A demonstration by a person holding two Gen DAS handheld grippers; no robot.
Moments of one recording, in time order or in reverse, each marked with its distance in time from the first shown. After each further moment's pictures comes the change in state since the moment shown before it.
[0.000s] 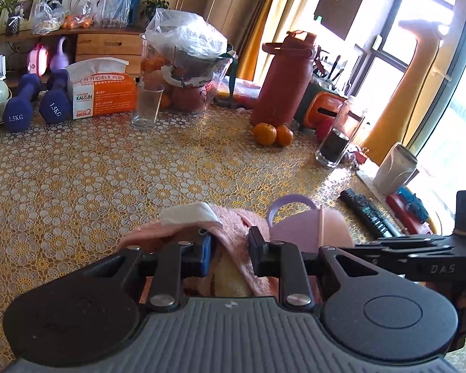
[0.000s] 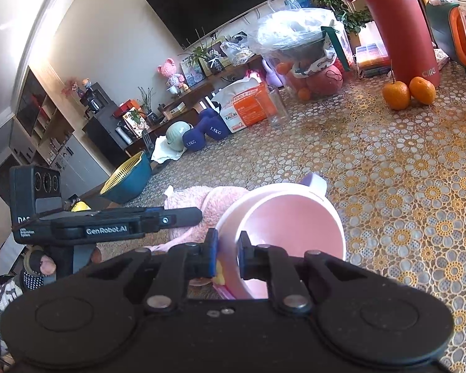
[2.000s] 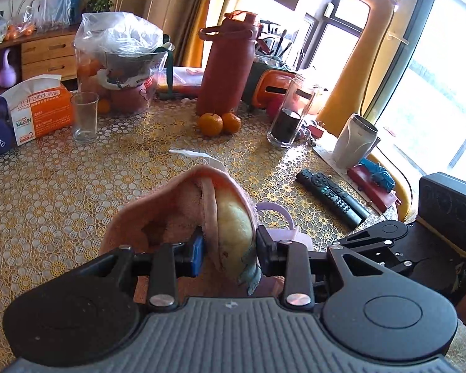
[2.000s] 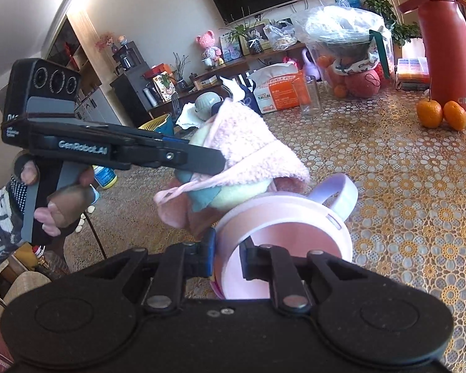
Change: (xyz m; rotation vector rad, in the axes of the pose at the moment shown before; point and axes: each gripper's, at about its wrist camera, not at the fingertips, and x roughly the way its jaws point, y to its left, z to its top) left arm 0.023 -0.032 0.027 0.148 0.116 -0.114; right arm 0.002 0.010 -0.007 -0.203 0.090 0.054
